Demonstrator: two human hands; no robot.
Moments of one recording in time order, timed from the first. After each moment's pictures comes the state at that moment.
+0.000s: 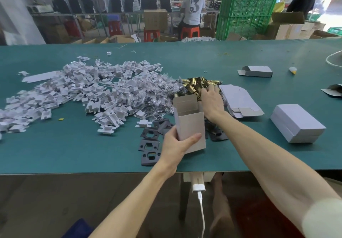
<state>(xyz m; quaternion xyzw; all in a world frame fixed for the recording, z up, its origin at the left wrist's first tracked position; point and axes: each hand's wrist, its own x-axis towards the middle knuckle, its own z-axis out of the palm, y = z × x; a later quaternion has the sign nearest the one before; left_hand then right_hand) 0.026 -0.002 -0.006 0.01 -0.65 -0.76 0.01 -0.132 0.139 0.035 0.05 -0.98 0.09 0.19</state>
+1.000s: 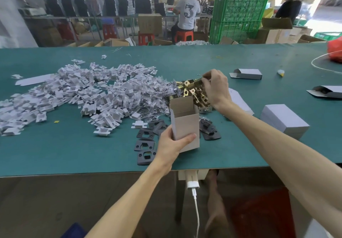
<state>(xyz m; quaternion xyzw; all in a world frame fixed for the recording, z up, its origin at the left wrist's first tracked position) 0.023 -0.004 -0.005 -0.01 -0.65 -0.76 0.01 -0.104 0.159 0.105 0.06 -0.89 0.33 0.30</state>
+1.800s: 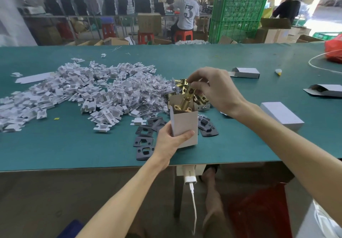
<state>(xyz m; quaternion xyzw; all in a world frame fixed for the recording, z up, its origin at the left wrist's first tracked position) 0.026 -0.004 -0.004 -0.03 -0.65 -0.76 0.01 0.002 0.153 0.163 0.24 -0.88 0.36 0.19</state>
